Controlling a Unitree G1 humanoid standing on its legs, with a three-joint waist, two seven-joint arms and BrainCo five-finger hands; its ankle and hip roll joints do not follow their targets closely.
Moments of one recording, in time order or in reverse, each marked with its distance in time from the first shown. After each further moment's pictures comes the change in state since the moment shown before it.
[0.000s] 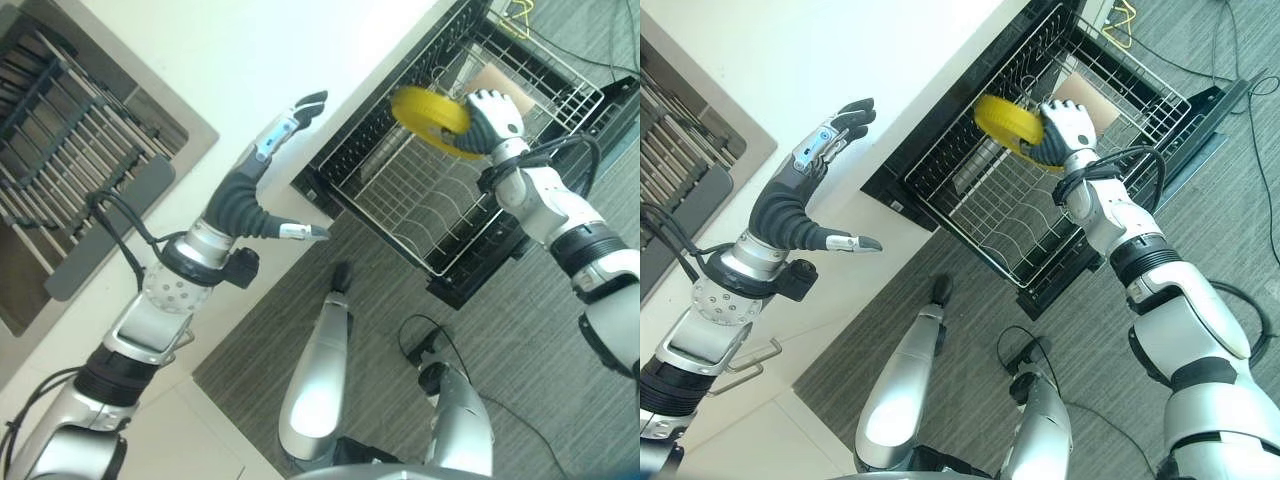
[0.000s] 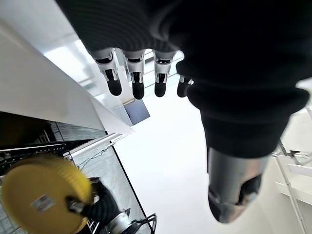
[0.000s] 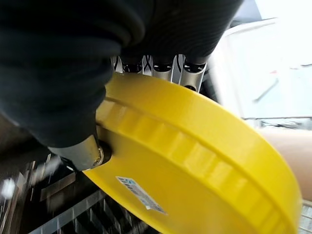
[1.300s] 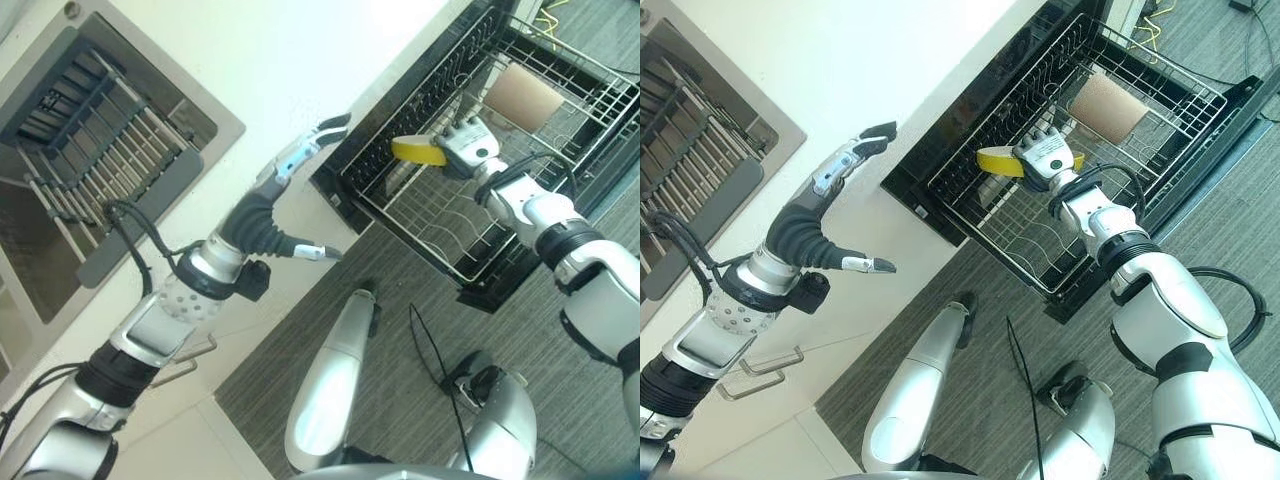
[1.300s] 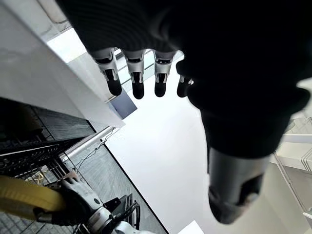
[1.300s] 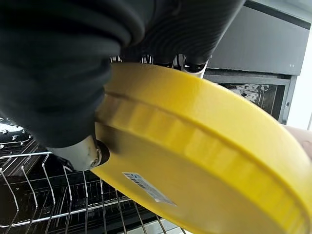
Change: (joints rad) left arm 0.008 0.036 -0.113 0.037 0.069 -0.106 0.088; right arm -0.077 0.079 0.135 0.270 -0.353 -0.050 -0.125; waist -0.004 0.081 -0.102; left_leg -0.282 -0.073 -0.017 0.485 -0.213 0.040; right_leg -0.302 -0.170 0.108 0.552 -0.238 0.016
